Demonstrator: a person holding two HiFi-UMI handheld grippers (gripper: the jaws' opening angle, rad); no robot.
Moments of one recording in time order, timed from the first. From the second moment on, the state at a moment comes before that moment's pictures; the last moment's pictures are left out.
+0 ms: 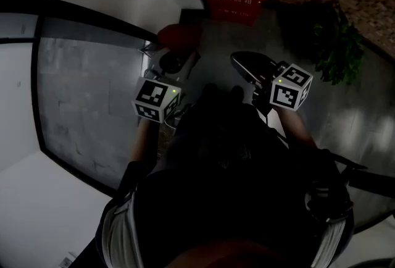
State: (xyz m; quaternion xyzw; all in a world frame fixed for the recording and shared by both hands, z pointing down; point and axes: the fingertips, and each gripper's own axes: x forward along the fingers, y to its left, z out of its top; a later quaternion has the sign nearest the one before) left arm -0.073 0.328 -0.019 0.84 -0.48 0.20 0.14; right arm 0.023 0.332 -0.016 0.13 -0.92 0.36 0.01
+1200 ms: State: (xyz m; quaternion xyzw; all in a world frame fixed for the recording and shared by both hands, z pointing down) left arm -0.145 0.043 0.088 0.88 -0.38 0.27 0.14; right arm -0.069 0.113 0.012 0.23 -0.89 0.38 0.03
